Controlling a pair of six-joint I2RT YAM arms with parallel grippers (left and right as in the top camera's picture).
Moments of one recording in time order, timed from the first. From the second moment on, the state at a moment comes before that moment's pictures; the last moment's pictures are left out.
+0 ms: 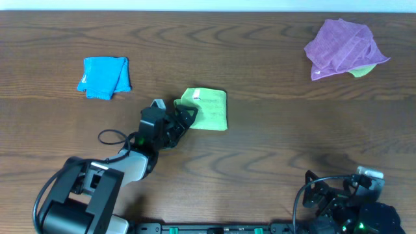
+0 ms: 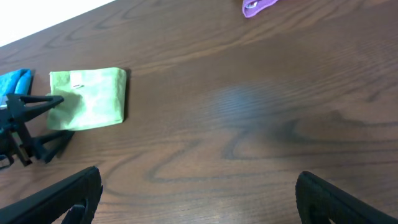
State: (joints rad) left arm -0.35 1.63 0.44 0.56 0.33 -1.22; right arm 0.24 0.21 0.82 -1.23 0.12 0.50
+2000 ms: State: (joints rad) left arm -0.12 1.65 0.98 0.05 0.56 -0.89; right arm 0.24 0.21 0.82 -1.23 0.12 0.50
